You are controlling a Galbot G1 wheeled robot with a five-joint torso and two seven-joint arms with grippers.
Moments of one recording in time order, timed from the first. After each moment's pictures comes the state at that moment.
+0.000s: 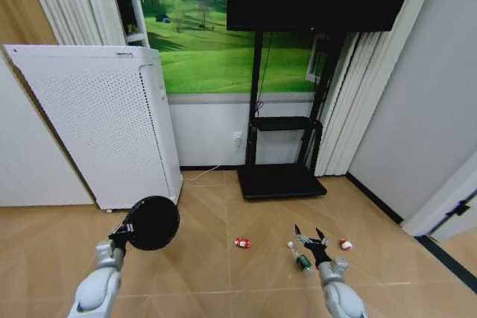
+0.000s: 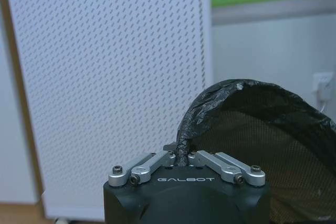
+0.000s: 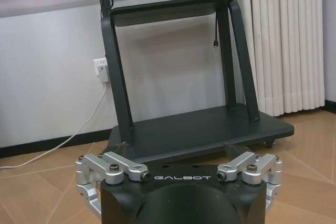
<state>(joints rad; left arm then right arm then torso) 1.30 -1.26 -0.74 -1.74 -0.27 0.09 -0.01 -1.35 1.36 0.70 1.49 0.40 0.14 -0.17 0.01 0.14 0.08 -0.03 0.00</state>
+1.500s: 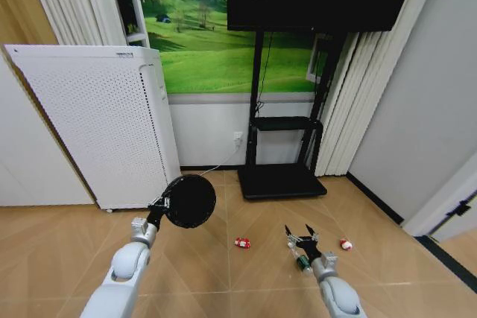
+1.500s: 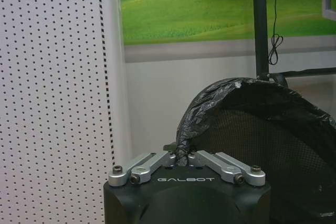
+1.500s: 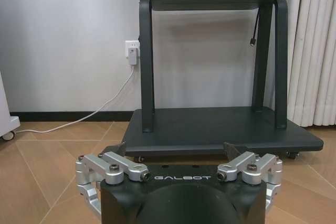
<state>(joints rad) 1.23 -1.23 -0.55 -1.78 -0.28 0.05 0.06 -1.34 1.35 0.67 1.52 0.23 0.08 -0.21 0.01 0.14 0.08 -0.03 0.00</state>
